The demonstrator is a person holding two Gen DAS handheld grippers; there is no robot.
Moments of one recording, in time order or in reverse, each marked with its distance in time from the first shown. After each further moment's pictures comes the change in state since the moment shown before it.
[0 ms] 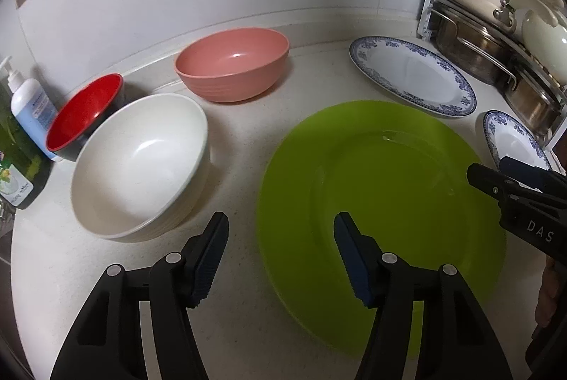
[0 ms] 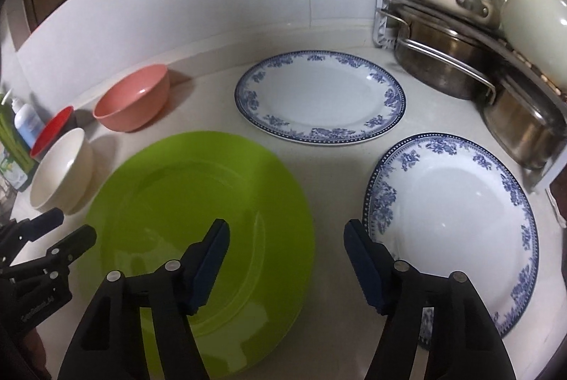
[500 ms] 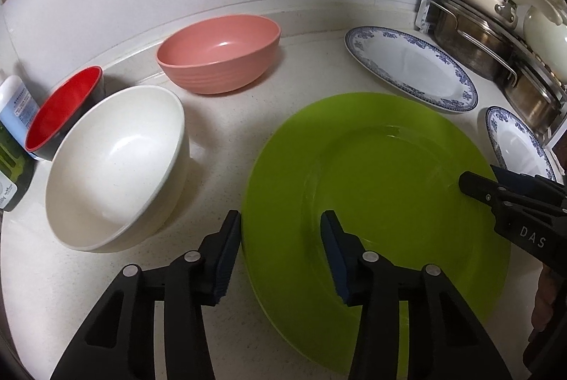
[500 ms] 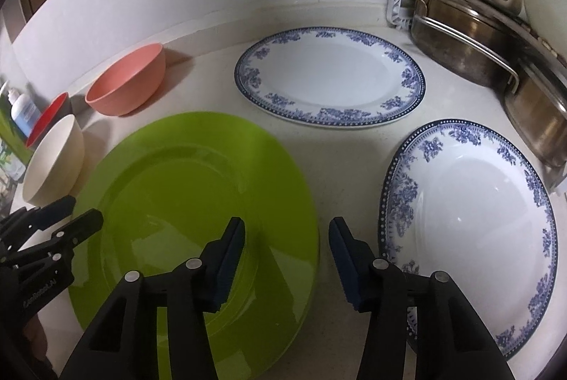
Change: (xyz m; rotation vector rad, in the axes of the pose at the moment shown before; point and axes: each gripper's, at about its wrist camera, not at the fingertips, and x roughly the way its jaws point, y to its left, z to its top) left arm 0.019 -0.002 0.005 0.001 0.032 -0.036; right arm 0.026 -0.005 0.004 -0.006 0.070 0.033
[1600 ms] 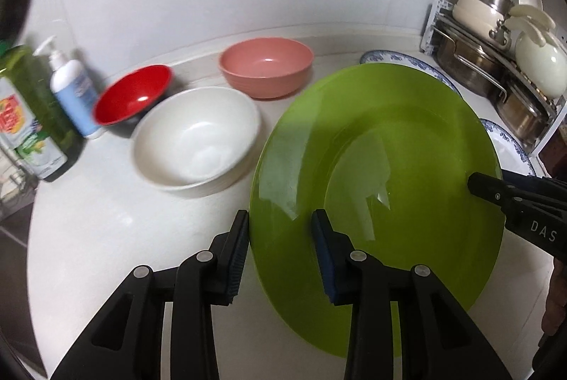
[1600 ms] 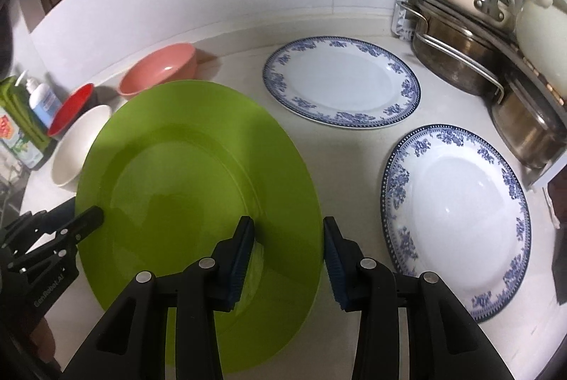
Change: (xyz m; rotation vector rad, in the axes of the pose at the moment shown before) left arm -0.089 0.030 -0.031 -0.063 -0.050 0.048; right arm -0.058 0.035 -0.005 -0.038 0.017 -0.006
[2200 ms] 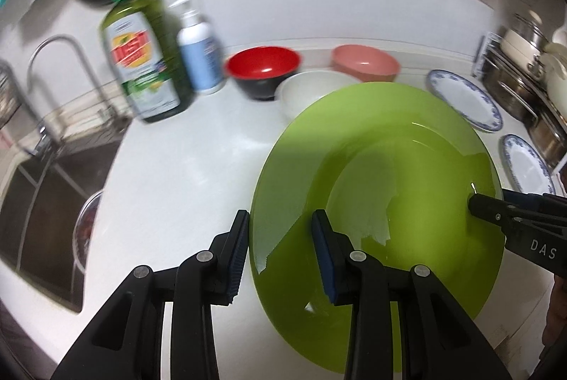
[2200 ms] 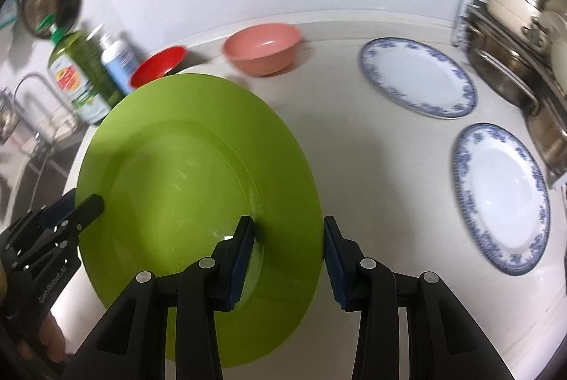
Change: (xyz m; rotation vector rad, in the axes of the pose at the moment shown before) left arm -0.083 0.084 -0.069 -0.172 -0.014 0.190; right arm -0.044 0.091 -0.039 -0.133 0.070 0.165
